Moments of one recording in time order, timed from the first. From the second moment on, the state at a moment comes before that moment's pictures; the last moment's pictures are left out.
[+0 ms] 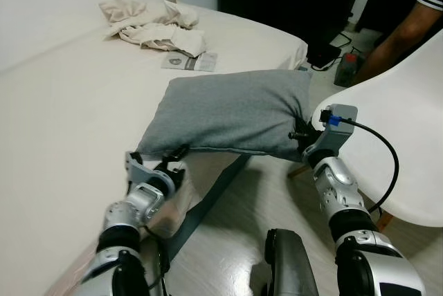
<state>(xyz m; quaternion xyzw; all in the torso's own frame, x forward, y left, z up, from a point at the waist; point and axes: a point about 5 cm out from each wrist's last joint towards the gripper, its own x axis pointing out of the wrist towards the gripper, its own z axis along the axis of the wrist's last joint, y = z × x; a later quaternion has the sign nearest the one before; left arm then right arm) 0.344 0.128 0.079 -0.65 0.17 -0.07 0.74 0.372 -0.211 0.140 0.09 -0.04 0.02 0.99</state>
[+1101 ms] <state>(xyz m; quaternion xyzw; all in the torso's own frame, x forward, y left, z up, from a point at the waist) 0.373 0.127 0.116 -0.65 0.04 0.01 0.76 0.372 -0.206 0.139 0.10 -0.04 0.02 0.99</state>
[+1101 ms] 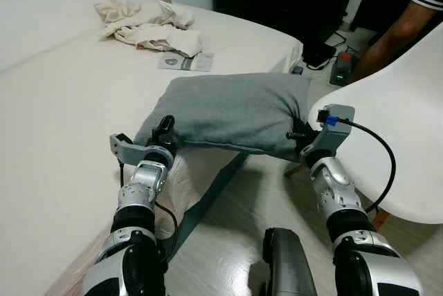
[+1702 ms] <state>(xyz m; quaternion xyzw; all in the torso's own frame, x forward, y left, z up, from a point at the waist) 0.370 0.101 0.097 -0.55 0.11 0.02 0.83 0.373 -0.202 0.140 0.10 -0.04 0.03 0.99</state>
